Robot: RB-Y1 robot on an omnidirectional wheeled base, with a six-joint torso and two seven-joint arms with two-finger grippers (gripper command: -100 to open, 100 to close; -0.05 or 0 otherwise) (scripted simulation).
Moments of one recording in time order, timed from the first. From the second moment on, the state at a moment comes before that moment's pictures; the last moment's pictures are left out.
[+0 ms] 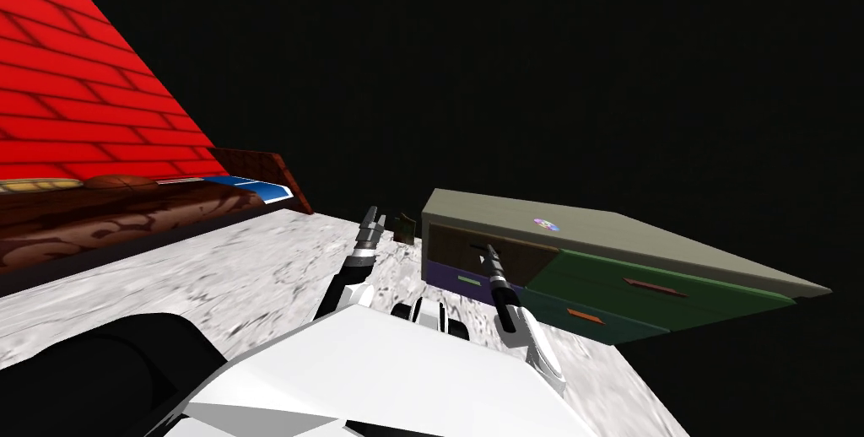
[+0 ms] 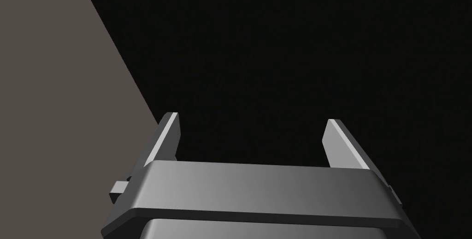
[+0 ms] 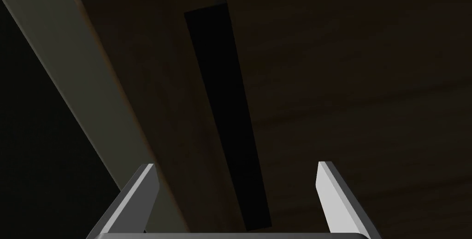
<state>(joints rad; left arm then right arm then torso) 0.53 0.01 -0.06 -2.22 0.12 -0.43 -0.17 0.18 -0.07 -0.13 -1.53 0.99 -0.24 1.93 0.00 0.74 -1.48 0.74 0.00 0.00</state>
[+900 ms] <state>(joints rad) 0.53 0.01 -0.06 -2.22 0.12 -0.43 -0.17 0.16 0.03 -0.13 -1.51 1.01 -0.24 1.97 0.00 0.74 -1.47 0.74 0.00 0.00</state>
